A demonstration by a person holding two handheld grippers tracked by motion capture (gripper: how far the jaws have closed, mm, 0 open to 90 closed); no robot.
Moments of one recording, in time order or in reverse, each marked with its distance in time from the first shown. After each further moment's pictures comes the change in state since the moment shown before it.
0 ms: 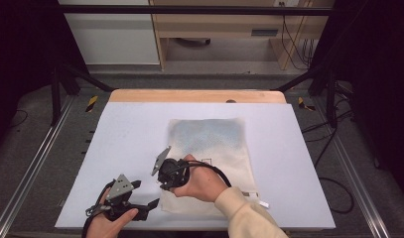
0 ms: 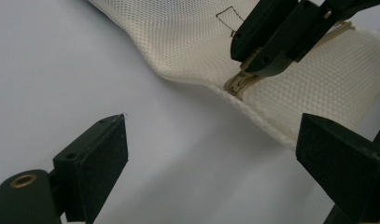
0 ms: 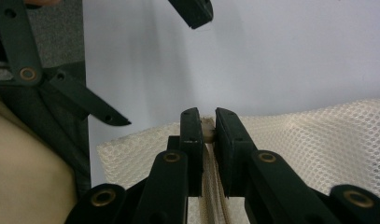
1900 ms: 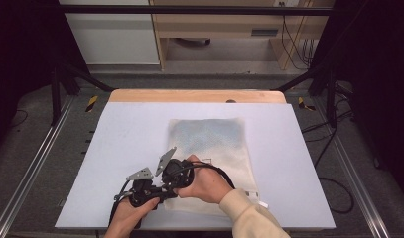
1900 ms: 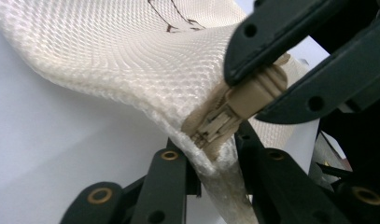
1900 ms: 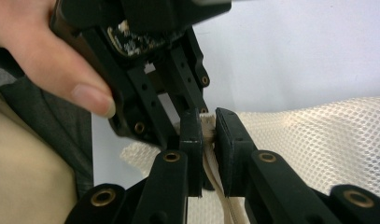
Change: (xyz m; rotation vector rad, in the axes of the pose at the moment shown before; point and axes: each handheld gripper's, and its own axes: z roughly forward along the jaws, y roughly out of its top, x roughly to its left) left arm 0.008 0.005 0.065 0.015 -0.337 -0.192; right arm 0.001 -0.009 -0.007 -0.046 -0.009 -0.009
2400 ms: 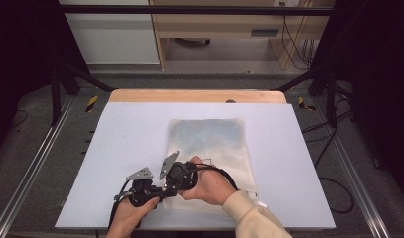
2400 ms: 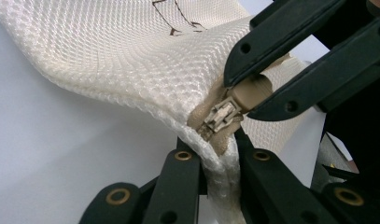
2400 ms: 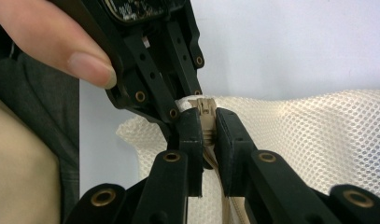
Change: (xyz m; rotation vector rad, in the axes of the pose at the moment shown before) left arm -0.001 0.000 0.000 0.006 0.021 0.006; right arm 0.001 -0.010 0.002 0.019 -0.033 -0.060
